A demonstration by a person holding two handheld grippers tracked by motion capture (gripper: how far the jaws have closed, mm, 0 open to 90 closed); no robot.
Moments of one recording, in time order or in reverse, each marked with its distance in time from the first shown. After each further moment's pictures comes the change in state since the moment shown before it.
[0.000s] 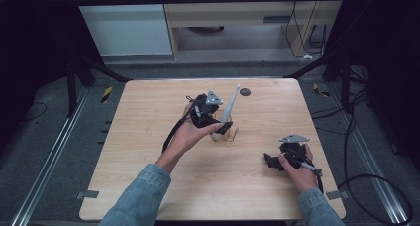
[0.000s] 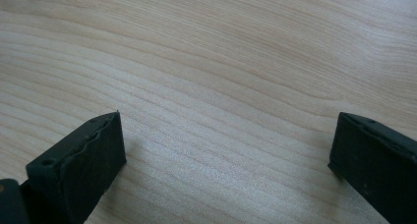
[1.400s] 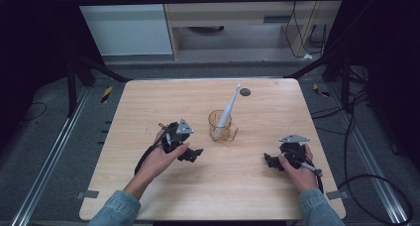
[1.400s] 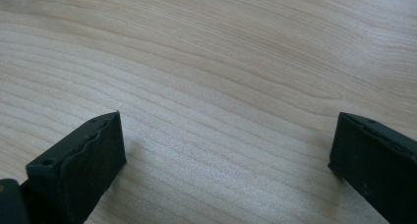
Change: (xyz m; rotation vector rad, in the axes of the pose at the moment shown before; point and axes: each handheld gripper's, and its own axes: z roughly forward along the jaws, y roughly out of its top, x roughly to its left) left arm 0.007 -0.113 -0.031 0.132 0.007 -0.020; right arm 0.000 0.000 0.000 -0.001 0.000 0.004
